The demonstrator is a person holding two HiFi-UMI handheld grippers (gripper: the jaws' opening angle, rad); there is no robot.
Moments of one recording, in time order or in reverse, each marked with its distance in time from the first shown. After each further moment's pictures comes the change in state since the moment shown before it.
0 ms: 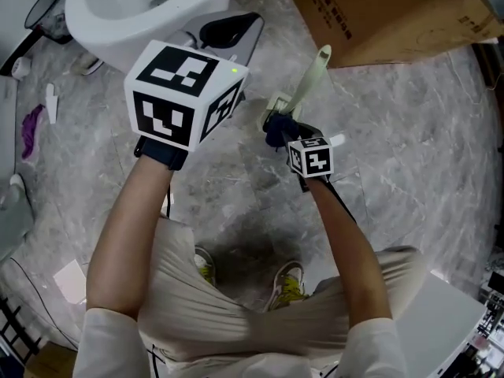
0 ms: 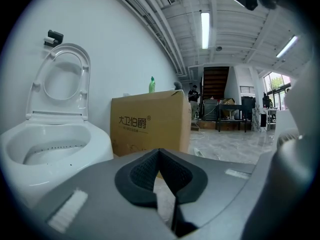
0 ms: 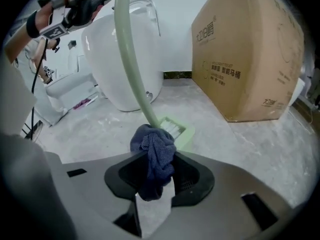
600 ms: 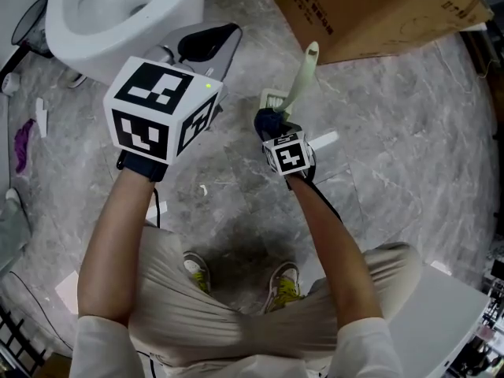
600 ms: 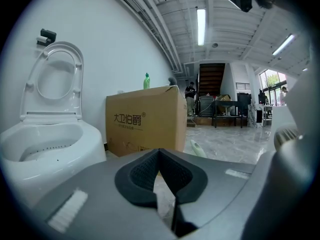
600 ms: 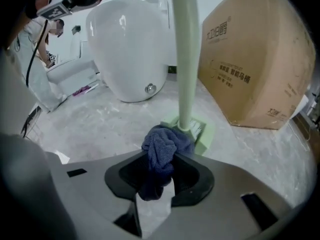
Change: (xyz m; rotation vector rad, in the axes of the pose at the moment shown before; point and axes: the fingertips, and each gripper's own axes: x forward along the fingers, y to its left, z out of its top) left arm 0.009 -0.017 -0.007 0.033 0.036 -0.036; right arm 0.012 0.004 -0.003 -0.103 0.087 -0.029
